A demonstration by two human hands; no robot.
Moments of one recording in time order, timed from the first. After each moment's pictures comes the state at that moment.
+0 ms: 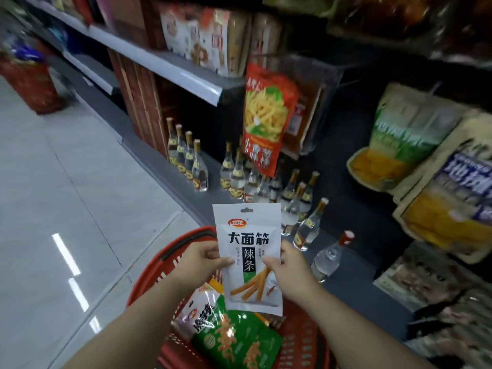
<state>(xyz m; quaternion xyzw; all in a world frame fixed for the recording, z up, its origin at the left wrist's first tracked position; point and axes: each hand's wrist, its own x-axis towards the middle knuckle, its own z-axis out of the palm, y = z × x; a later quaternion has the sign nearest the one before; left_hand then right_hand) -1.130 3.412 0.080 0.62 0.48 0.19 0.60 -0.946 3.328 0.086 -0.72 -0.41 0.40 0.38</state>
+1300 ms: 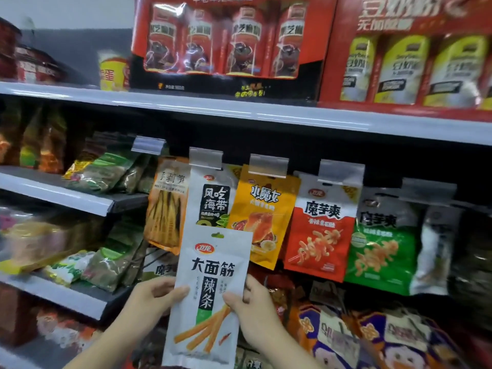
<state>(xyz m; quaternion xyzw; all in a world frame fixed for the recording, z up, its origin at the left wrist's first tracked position) -1.041 3.453 0.726 0.66 0.23 0.33 0.64 -0.909 3.303 0.741 -0.67 -0.38 0.20 0.60</state>
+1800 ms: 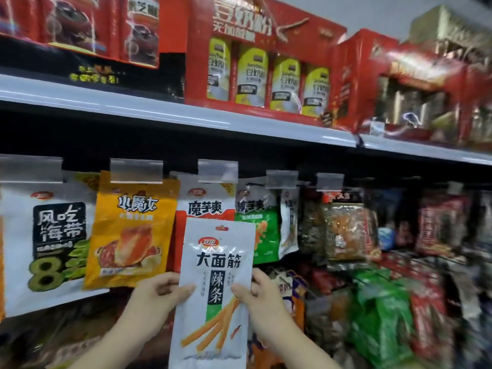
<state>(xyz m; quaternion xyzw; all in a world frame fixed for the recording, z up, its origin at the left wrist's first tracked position) -0.897 3.369 0.769 0.76 -0.01 0.21 0.62 -0.863 3.170 0.769 -0.73 -0.17 -0.02 0.66</state>
